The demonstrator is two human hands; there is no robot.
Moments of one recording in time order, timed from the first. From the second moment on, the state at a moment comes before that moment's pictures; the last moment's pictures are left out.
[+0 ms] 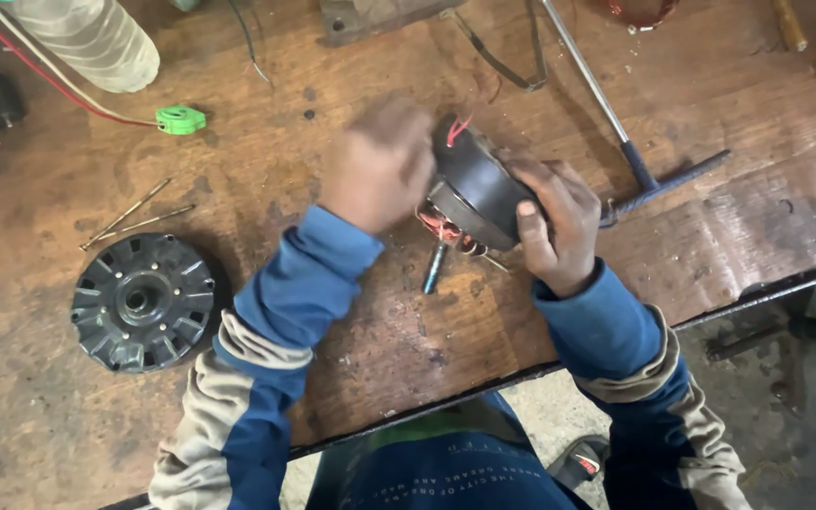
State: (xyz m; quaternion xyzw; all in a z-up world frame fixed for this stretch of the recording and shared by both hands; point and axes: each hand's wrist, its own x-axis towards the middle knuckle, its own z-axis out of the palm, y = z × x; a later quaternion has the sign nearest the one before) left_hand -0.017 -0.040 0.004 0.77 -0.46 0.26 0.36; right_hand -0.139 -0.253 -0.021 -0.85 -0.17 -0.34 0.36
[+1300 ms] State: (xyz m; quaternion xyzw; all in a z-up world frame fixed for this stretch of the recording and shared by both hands) left_hand -0.085 -0.069 0.011 0.79 -0.47 0.11 0.39; right_hand -0.163 -0.293 0.094 -0.95 -0.27 -0.16 0.06
